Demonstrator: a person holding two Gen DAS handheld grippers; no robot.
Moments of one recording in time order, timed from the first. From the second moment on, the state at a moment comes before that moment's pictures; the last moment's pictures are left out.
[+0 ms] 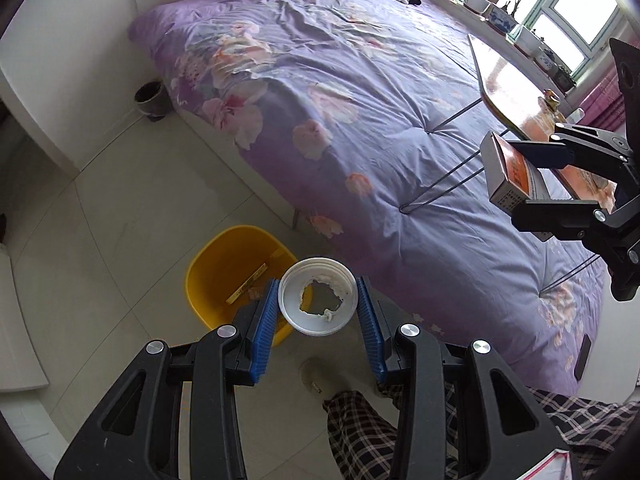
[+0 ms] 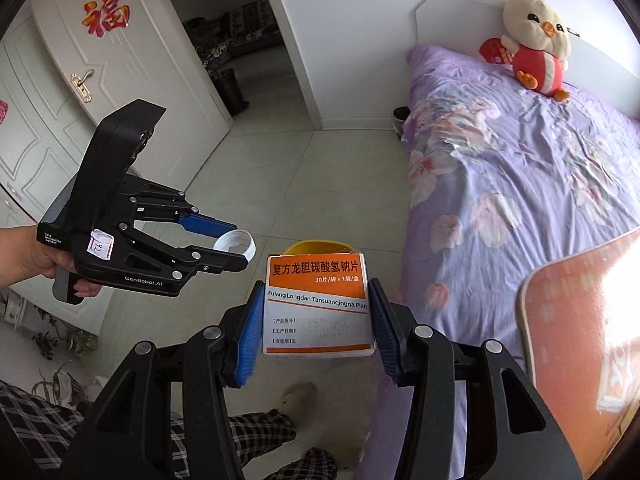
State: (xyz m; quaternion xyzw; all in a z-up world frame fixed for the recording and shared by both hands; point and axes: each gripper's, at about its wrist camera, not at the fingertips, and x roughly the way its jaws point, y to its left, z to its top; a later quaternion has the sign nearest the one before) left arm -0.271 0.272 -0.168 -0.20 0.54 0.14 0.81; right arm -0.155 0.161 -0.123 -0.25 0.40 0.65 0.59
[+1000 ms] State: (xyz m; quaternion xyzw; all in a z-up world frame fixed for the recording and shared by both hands) left arm -0.300 0.381 -0.386 -0.29 0.59 0.16 0.73; right arm -0.198 0.302 -0.370 -0.39 0.47 0.66 0.45
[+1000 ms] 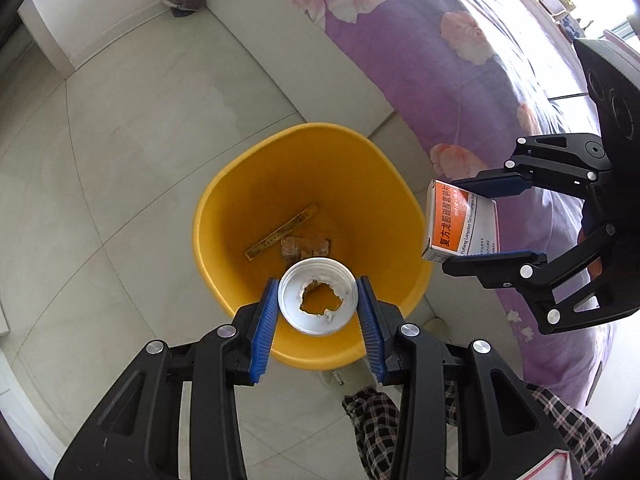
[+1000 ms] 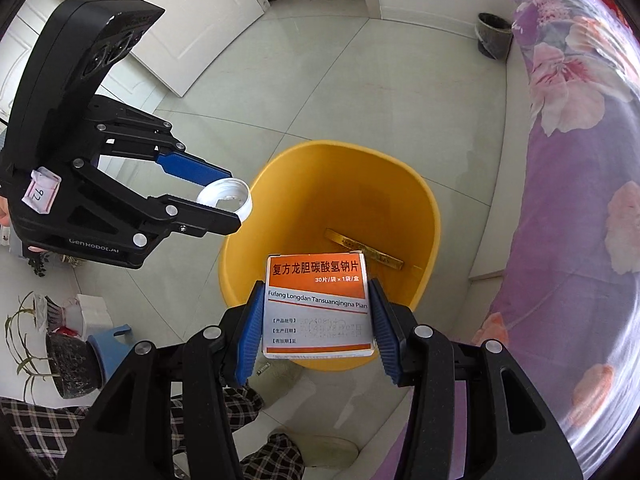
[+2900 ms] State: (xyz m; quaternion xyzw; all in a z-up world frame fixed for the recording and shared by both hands) left arm -0.216 0.204 -0.097 -0.08 0.50 0.08 0.86; right arm -0.164 -0.012 -0.090 -0.13 0.44 0.39 0.80
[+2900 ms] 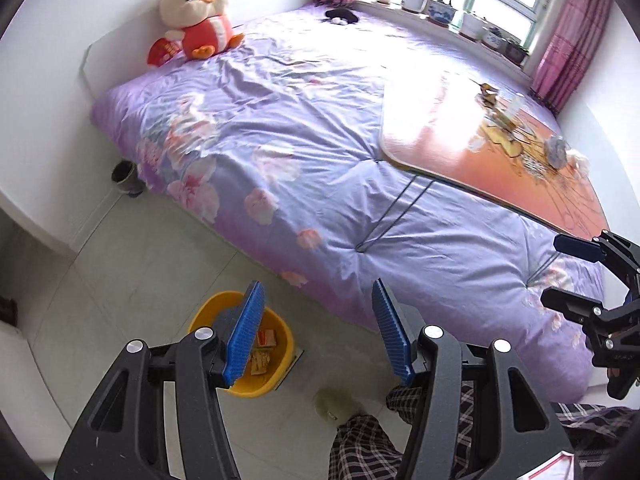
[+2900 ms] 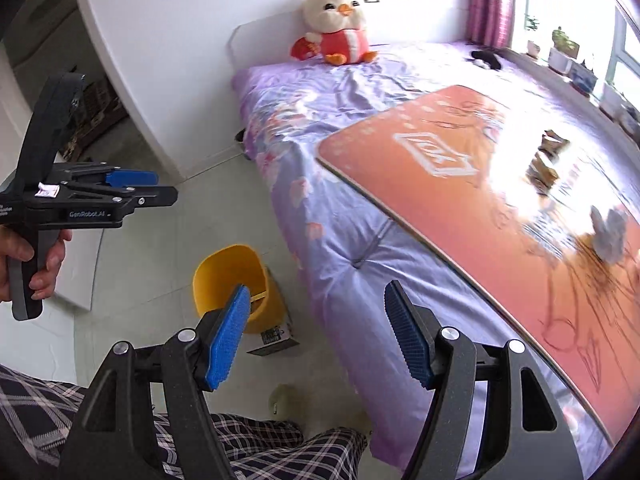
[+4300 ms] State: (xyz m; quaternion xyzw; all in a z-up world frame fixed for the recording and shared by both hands) left arm 0.070 0.006 -0.123 0.06 0.52 -0.05 0.85; right arm 0.047 -0.279 -0.115 0.02 0.46 0.09 0.88
